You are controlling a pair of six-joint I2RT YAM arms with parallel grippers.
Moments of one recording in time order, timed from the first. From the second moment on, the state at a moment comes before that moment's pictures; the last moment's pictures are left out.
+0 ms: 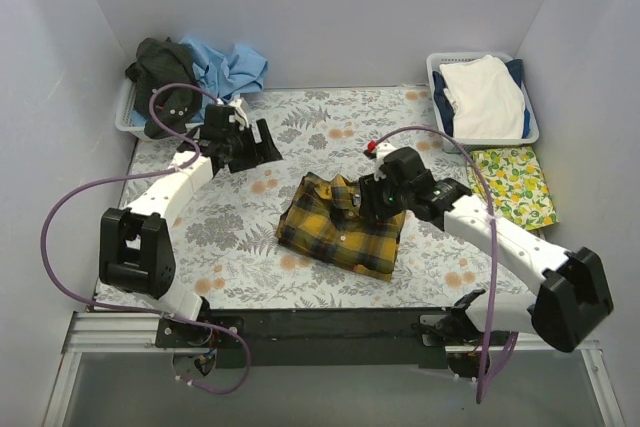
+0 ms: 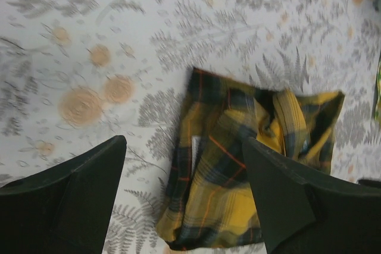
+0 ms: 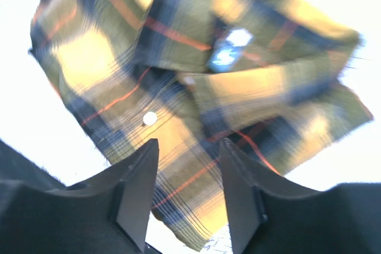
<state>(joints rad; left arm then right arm) -0.21 1.56 1.21 -0.40 0.25 -0.47 0.69 1.29 0.94 -0.49 -0.13 0.23</state>
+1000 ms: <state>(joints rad) -0.46 1.86 1.17 -0.19 0.28 -0.44 0.49 1.48 0.92 -0.37 -0.10 0.48</state>
